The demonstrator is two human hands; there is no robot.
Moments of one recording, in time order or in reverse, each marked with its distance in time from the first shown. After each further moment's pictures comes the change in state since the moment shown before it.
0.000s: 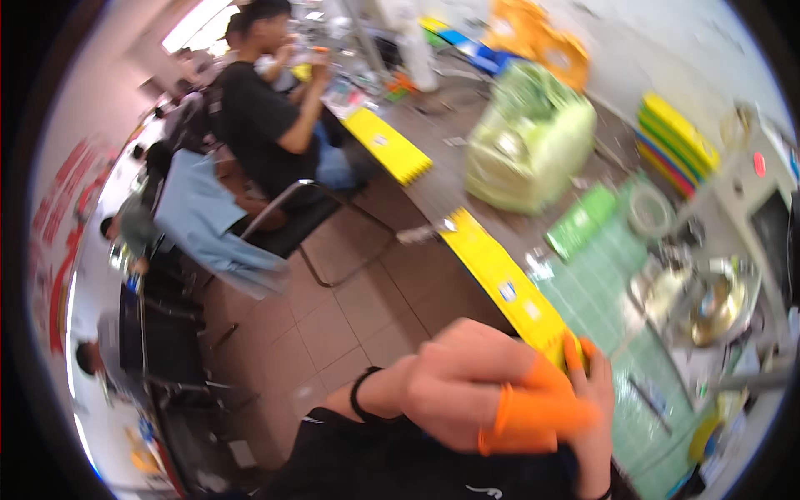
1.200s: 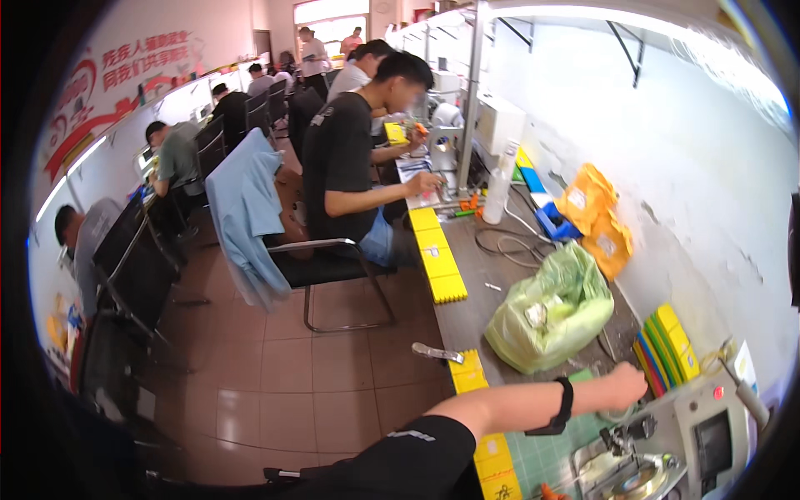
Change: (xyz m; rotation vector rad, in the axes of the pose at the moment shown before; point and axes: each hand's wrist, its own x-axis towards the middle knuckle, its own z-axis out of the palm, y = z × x) left_hand 0.162 -0.315 0.146 0.928 -0.611 -0.229; right_hand 0.011 0.055 -0.044 -0.070 -0.181 0.152
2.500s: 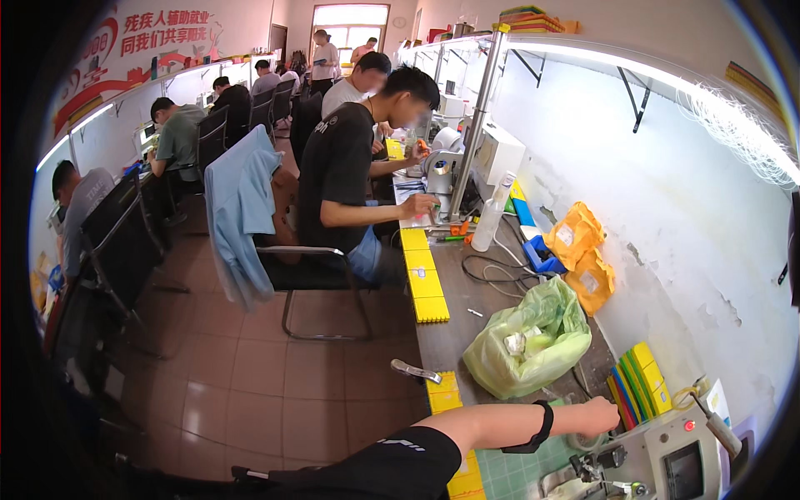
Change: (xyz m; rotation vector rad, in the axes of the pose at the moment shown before) left_hand 0.022 -0.013 0.015 -0.096 0.060 0.123; right_hand 0.011 0.005 -0.018 0.216 -0.021 -0.205
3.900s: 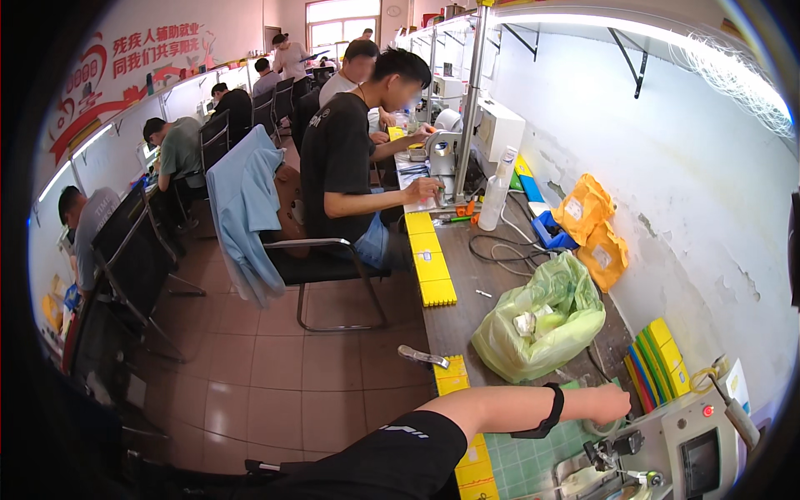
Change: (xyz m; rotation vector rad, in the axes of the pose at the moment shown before) left_hand -0.005 -0.004 0.011 0.007 -0.034 0.067; right_hand -0.003 0.002 -0.026 0.010 0.076 0.048
